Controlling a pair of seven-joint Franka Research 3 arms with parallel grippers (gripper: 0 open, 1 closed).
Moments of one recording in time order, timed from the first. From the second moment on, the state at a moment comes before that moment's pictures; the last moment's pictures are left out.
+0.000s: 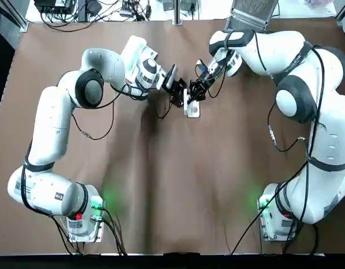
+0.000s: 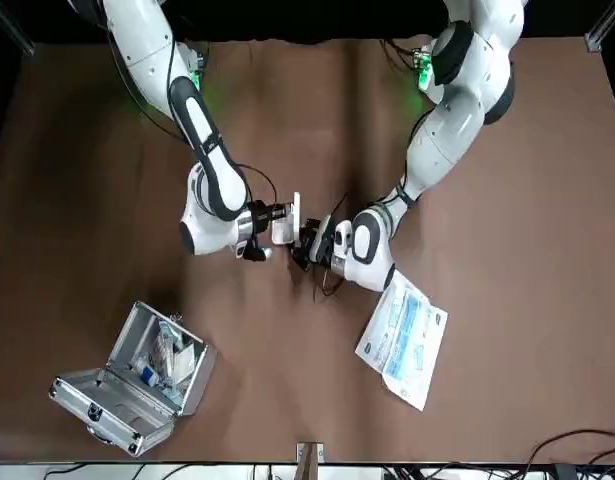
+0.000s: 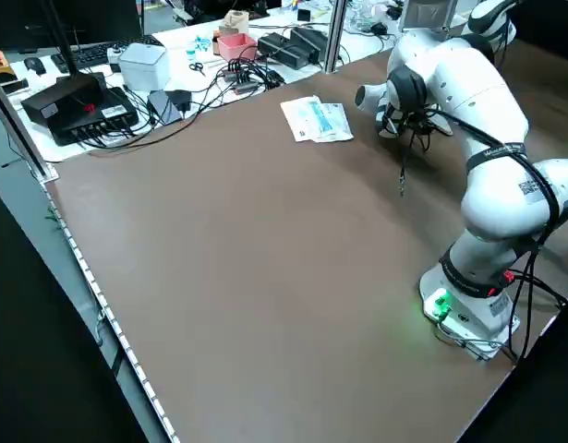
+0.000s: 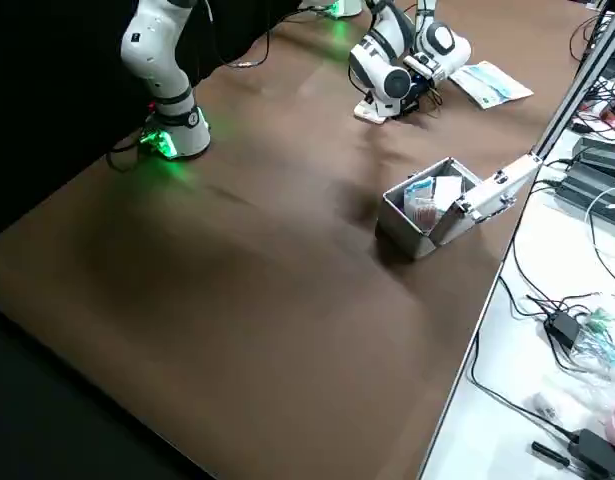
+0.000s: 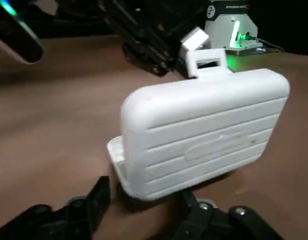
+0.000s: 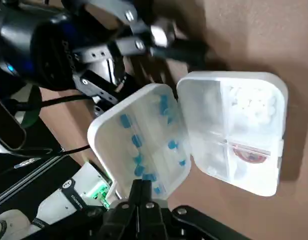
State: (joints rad) left arm -0.25 1.15 -0.49 -1.38 -1.01 2.22 2.31; right arm 0.54 0.61 -0.03 -1.87 1.17 2.01 -0.20
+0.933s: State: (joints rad) left arm -0.04 0.94 -0.46 -1.37 -0.82 1.99 1.86; right arm 0.59 0.66 -0.02 -1.84 1.20 2.10 -0.20
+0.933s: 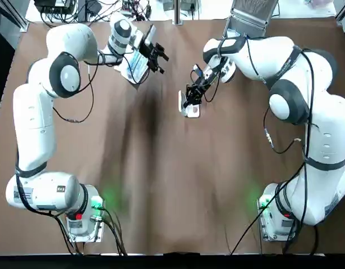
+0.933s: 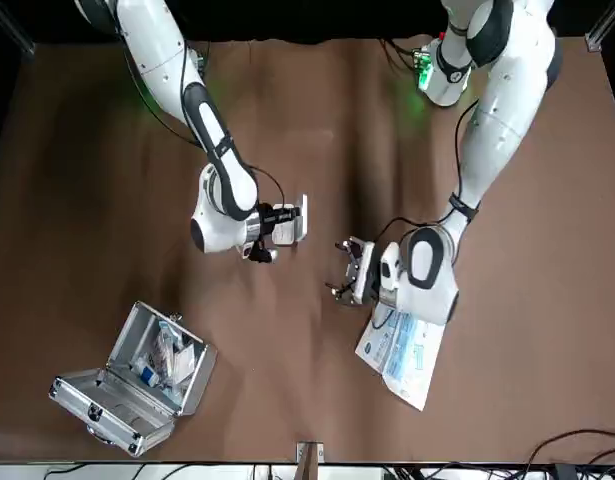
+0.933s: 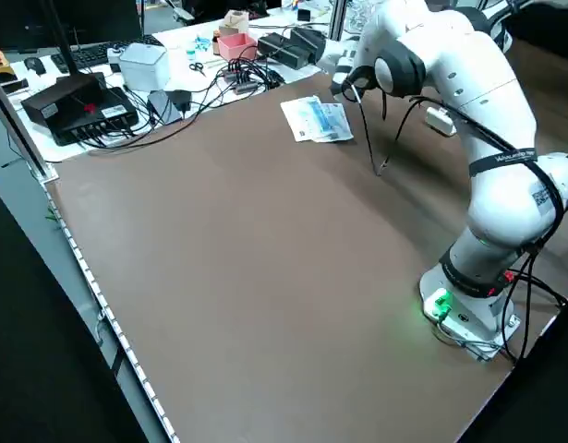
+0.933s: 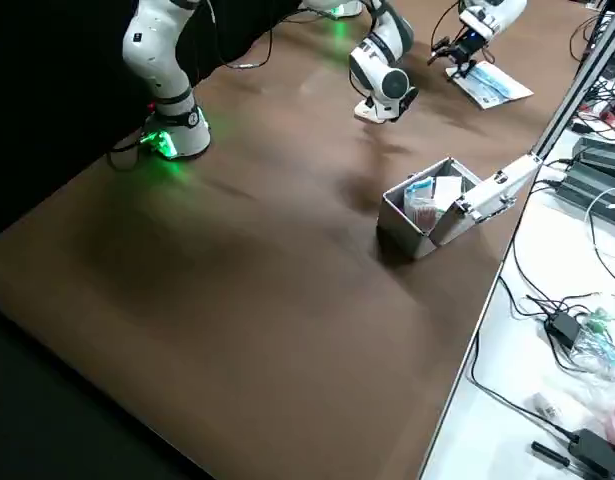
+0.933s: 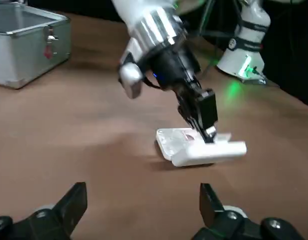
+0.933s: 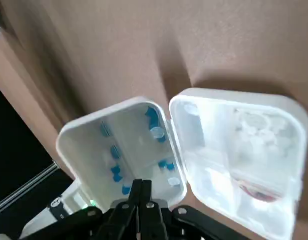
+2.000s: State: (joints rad) left arm 0.11 0.71 -0.45 -1.37 -0.65 1.81 1.34; right arm 0.65 0.72 -0.02 -1.80 1.21 2.19 -0.20
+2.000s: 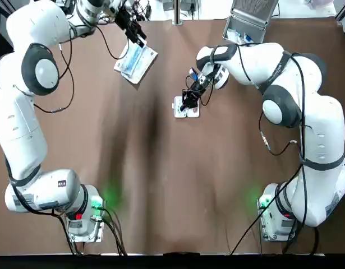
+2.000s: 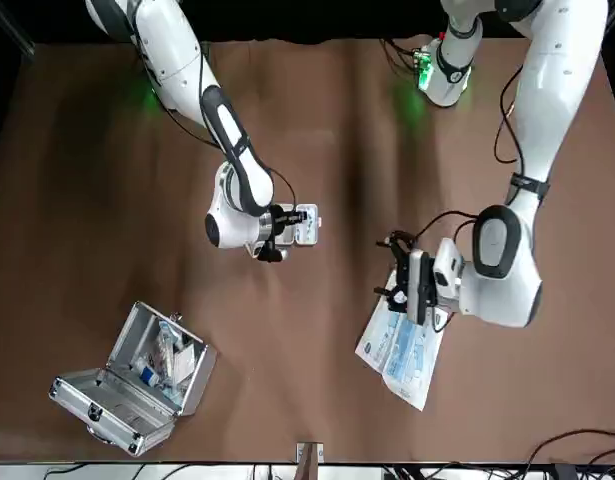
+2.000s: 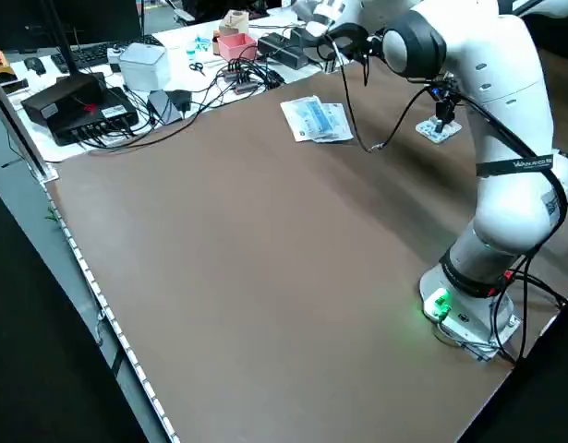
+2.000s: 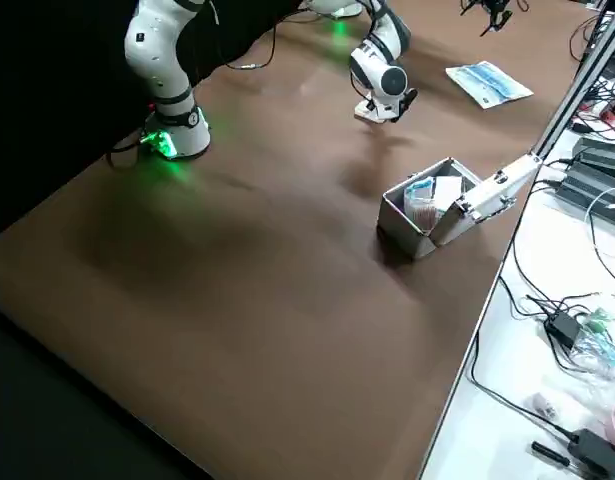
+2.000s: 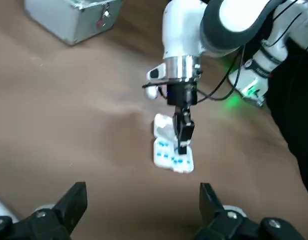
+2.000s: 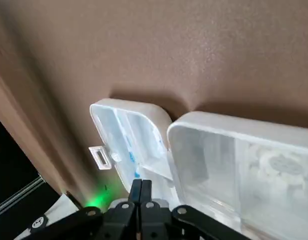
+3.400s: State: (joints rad) left arm 0.13 0.44 -0.34 -1.41 -0.35 1.80 0.60; right arm 0.62 0.61 -0.44 -1.45 0.78 1.51 -0.04
